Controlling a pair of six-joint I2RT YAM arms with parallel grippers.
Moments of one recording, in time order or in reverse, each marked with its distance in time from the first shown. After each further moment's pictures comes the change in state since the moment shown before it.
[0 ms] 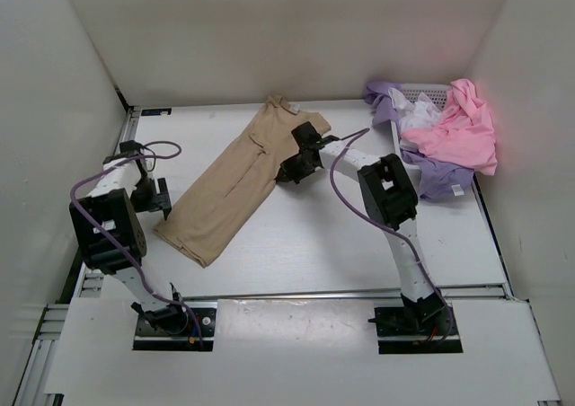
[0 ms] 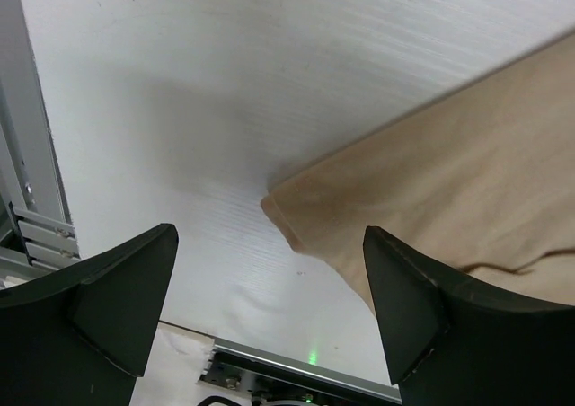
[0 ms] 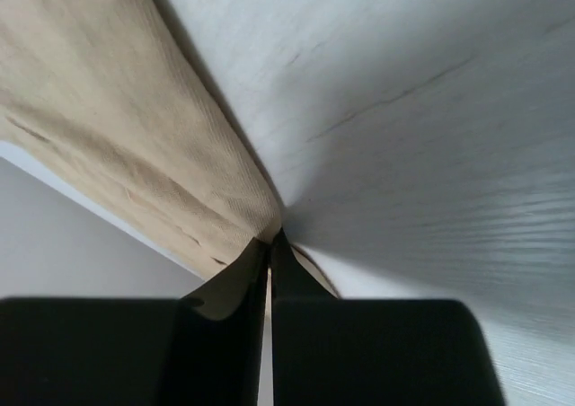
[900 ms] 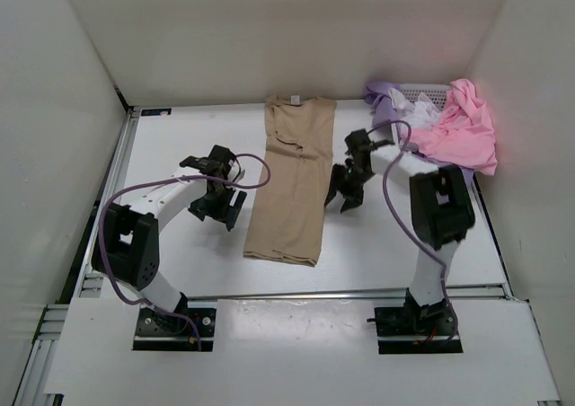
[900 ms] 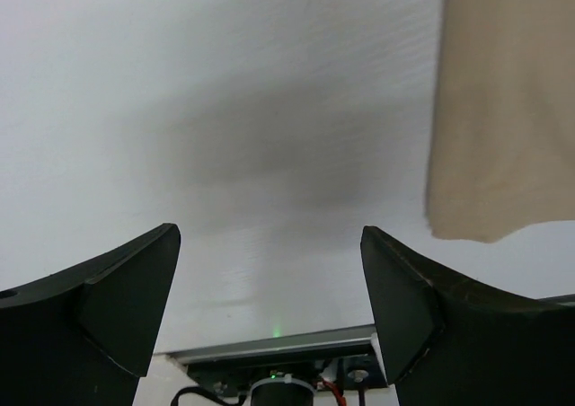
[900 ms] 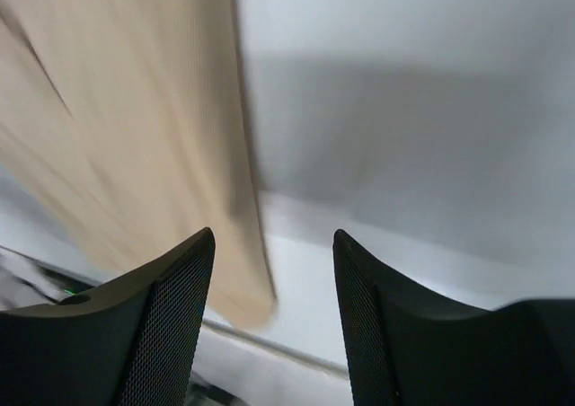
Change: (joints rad) left arm -0.656 -0.139 -0.073 -0.042 0.095 0.000; right arm -0.248 -0.375 -0.415 -0.211 -0.082 -0.971
